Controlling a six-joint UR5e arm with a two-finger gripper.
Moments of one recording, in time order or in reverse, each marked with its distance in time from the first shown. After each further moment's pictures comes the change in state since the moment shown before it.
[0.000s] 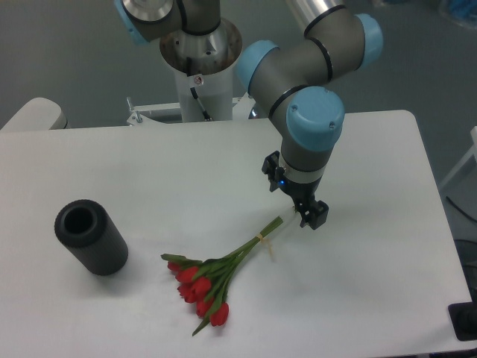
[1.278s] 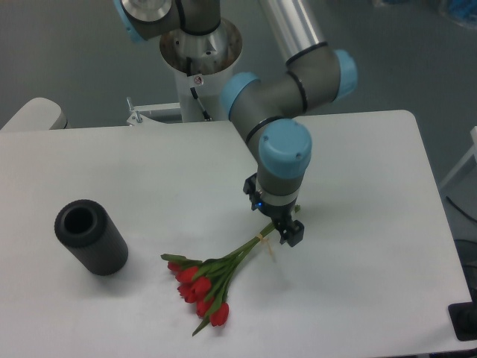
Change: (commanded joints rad) arm -0.087 -0.094 -0.132 0.244 -0.003 -0.130
